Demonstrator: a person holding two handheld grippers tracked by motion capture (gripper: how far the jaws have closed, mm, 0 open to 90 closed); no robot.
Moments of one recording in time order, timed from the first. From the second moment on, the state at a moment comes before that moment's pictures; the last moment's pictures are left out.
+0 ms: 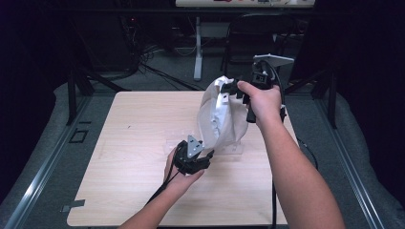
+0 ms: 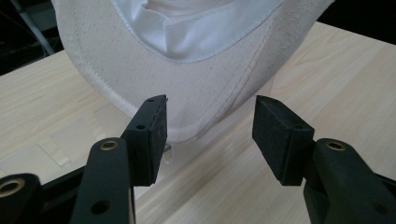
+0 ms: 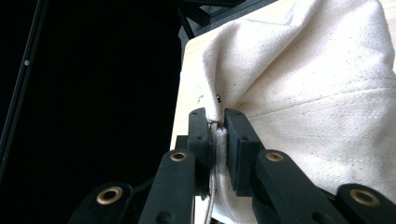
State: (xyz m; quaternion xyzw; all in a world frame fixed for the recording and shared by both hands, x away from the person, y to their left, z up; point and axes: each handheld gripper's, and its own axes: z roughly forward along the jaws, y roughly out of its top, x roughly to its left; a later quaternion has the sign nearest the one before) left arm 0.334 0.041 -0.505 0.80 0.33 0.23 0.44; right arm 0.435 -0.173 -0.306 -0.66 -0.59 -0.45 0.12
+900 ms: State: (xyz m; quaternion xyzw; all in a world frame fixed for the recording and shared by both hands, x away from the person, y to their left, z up) left arm 0.339 0.061 -0.500 0.80 0.30 0.22 0.47; right arm 0.431 -0.162 -0.303 -0.65 -0.60 -0.45 0.13
